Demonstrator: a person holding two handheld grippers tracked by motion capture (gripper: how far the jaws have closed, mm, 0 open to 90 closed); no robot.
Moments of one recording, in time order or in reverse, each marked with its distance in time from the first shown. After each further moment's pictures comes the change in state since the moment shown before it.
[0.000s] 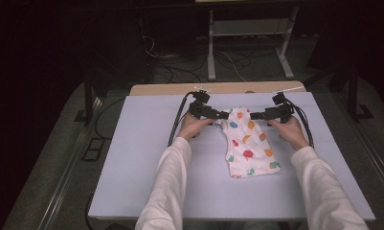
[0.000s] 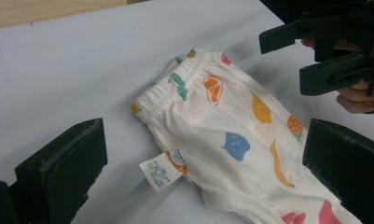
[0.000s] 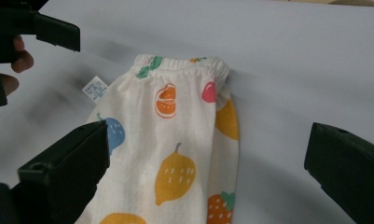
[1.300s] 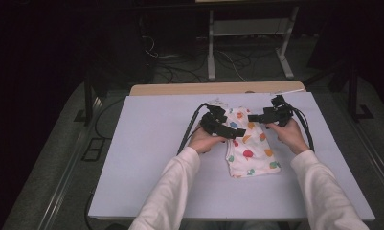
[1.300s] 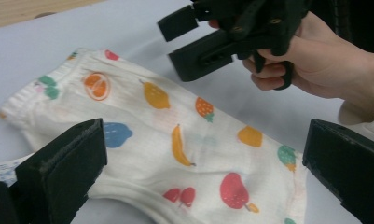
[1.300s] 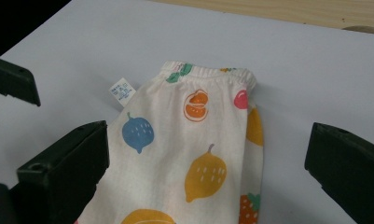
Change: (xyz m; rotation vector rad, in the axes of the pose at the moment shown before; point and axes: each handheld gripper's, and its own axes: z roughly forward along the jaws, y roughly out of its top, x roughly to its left) left arm -0.083 -0.024 -0.015 -0.042 -0.074 0.175; right arm 0.023 -0.005 -0.009 -0.054 -0.004 -0.077
